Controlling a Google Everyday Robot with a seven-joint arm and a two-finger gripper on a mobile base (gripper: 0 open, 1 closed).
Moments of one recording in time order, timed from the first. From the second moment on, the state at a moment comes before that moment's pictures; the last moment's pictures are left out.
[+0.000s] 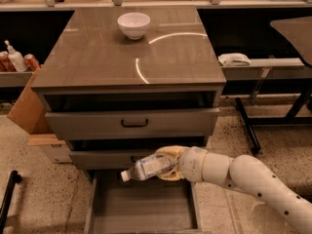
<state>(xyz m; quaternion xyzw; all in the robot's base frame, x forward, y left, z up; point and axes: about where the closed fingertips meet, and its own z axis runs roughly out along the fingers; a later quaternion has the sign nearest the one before) 0.488 -0.027 0.642 -0.71 0.40 0.01 0.58</state>
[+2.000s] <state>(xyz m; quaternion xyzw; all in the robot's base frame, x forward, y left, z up) 0.510 -0.060 0.813 -0.68 0.34 -0.04 0.65</state>
